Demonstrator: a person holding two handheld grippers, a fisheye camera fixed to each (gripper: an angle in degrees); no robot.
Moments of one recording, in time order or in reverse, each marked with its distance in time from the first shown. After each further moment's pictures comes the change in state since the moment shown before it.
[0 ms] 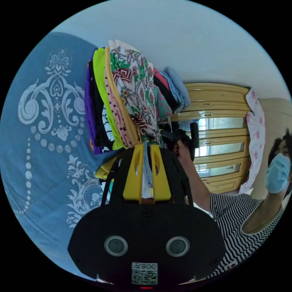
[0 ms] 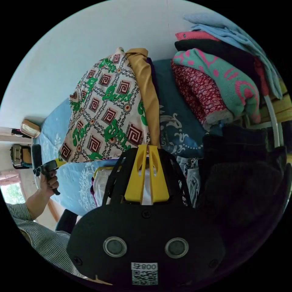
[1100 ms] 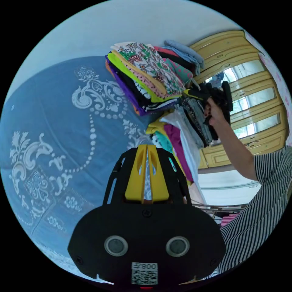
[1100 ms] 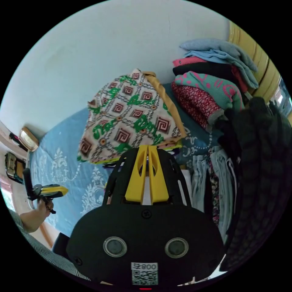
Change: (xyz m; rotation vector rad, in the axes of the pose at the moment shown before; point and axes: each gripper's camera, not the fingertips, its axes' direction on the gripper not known) left arm 0.028 0.242 -0.023 -0.197 -0.527 0.284; right arm -0.195 0.189 -0.076 0.330 0.028 0.075
